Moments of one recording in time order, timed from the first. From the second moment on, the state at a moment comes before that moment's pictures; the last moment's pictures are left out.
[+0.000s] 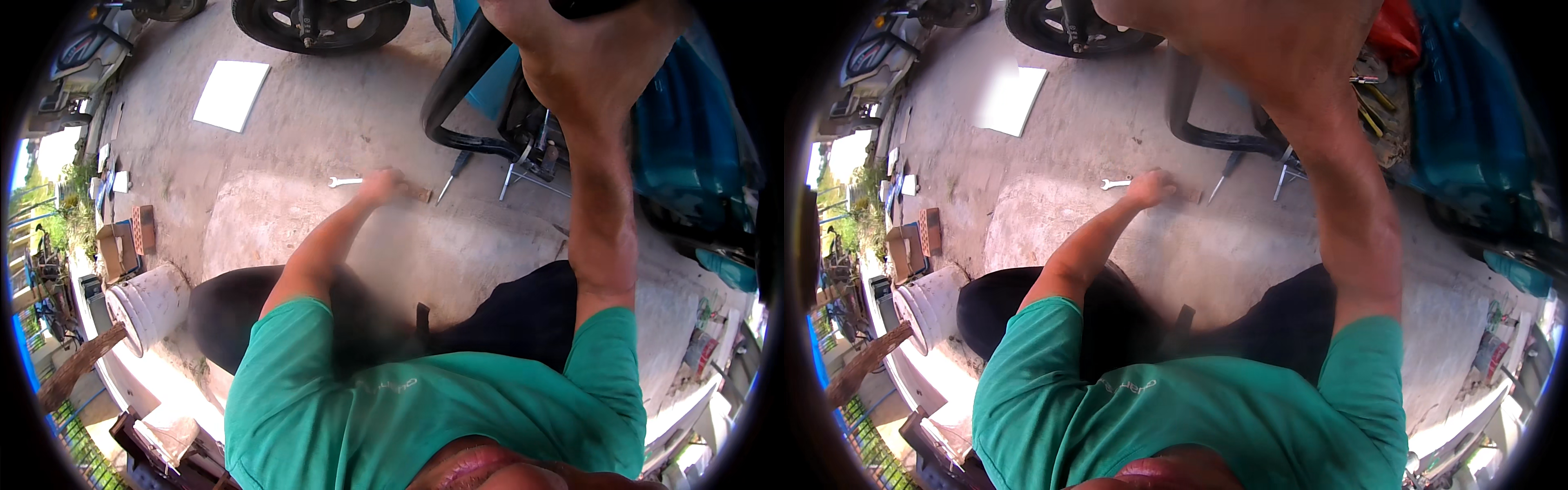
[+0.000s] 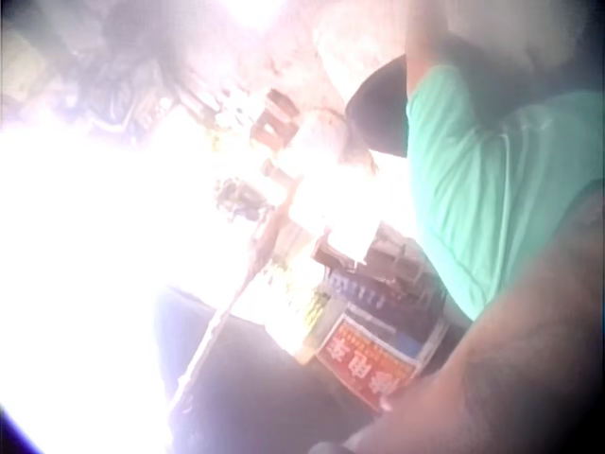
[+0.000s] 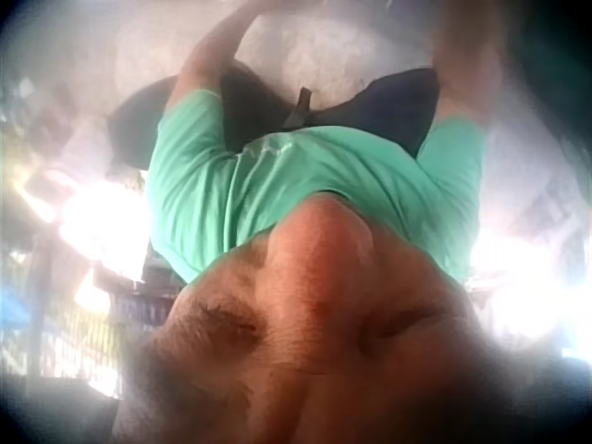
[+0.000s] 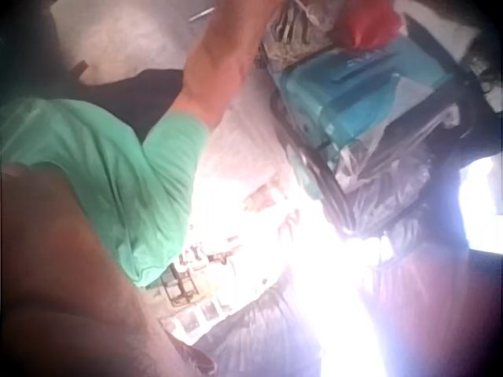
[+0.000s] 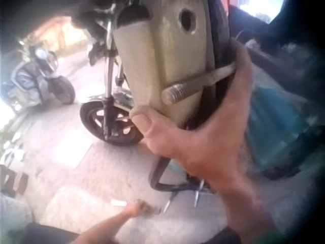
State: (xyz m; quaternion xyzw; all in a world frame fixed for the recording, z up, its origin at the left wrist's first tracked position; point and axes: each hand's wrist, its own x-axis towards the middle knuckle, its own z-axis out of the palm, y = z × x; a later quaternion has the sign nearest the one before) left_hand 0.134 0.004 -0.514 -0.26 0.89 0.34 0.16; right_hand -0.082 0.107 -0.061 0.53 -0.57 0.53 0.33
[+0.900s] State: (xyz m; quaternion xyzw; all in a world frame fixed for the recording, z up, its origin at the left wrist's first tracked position) left_hand 0.136 0.063 -0.484 -0.05 0.97 0.11 0.19; right_hand -0.087 0.114 -0.063 0.52 -0.58 0.56 0.28
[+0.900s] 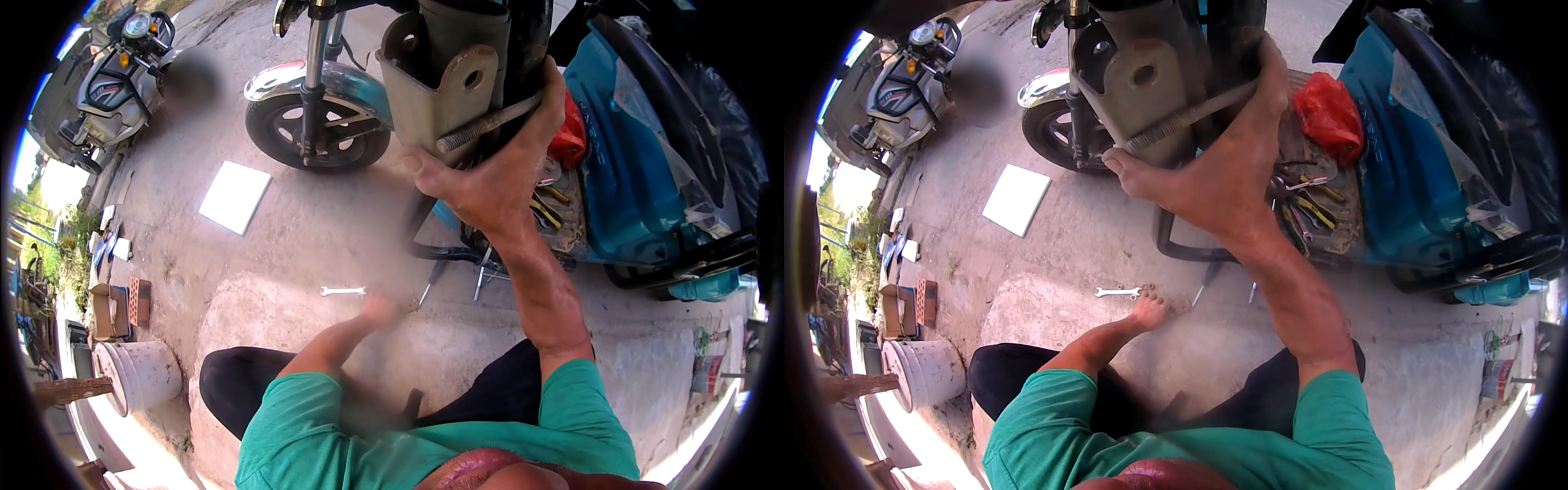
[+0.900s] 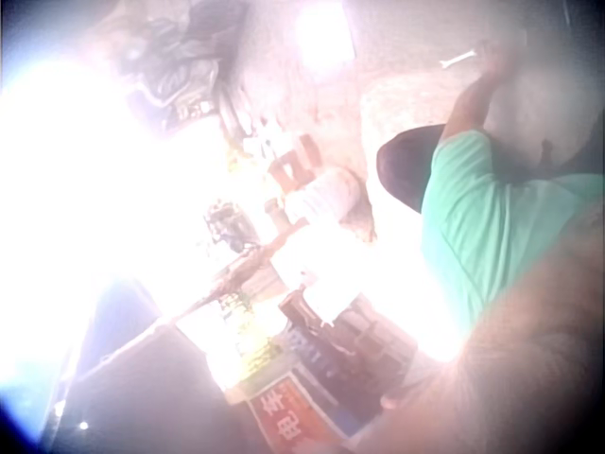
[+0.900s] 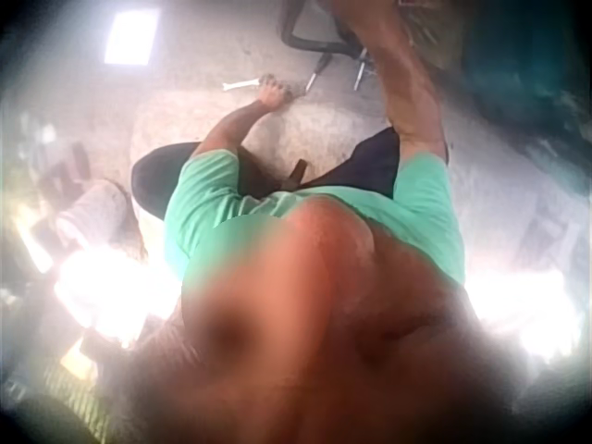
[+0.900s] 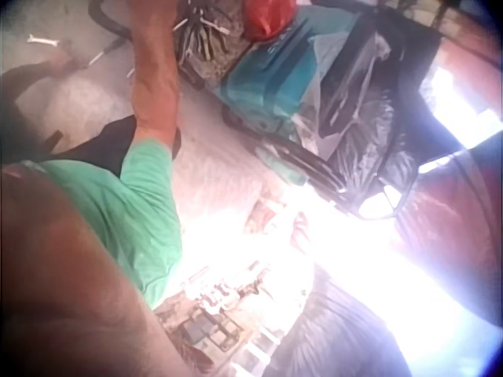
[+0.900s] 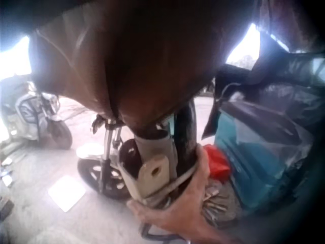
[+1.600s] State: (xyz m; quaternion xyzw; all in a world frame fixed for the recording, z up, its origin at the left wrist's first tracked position) left_hand 0.085 -0.099 -0.389 -0.16 0.89 0.40 0.18; right_hand -0.082 0.119 -0.061 0.51 -0.61 0.52 0.31
